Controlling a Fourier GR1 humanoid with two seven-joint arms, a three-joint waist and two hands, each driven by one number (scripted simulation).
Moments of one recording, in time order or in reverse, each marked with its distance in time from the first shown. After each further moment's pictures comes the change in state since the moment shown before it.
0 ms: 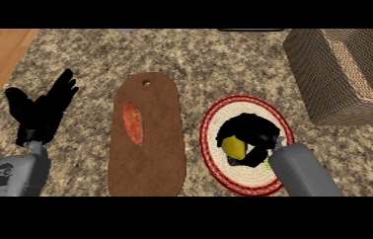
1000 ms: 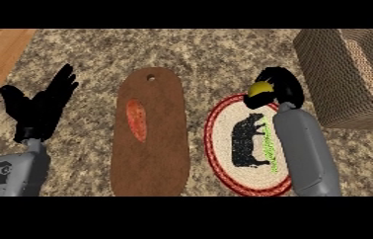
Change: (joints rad) left arm -0.015 -0.006 0.007 -0.031 -0.003 -0.015 0.000; right arm -0.239 0.171 -0.593 0.166 -0.029 -0.393 0.929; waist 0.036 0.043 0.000
